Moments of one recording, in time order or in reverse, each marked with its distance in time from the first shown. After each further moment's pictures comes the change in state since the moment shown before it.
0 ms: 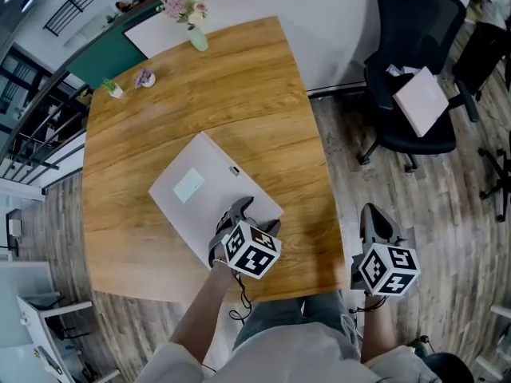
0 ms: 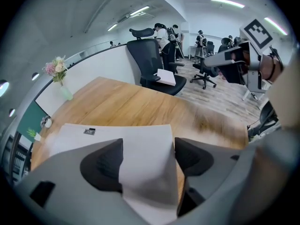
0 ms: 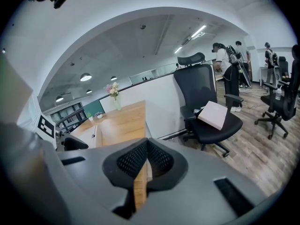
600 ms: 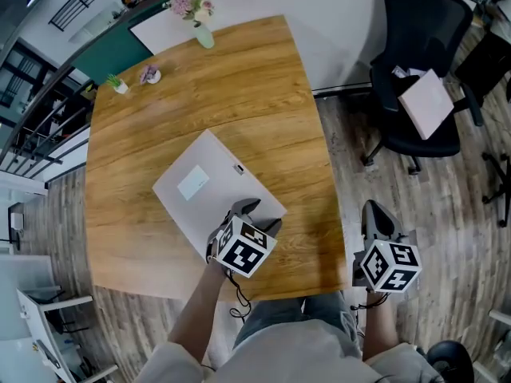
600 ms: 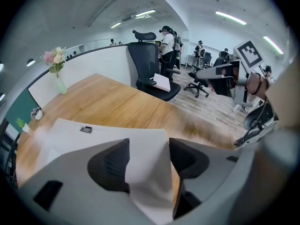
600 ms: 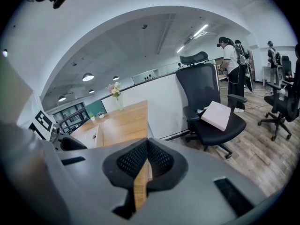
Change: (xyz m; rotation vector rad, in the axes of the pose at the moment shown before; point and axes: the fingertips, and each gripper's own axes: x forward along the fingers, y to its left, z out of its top) left arm -0.012 -0.006 0.005 -0.084 -0.039 -0.136; right arm 0.010 0.003 0.004 -0.010 0.003 0.029
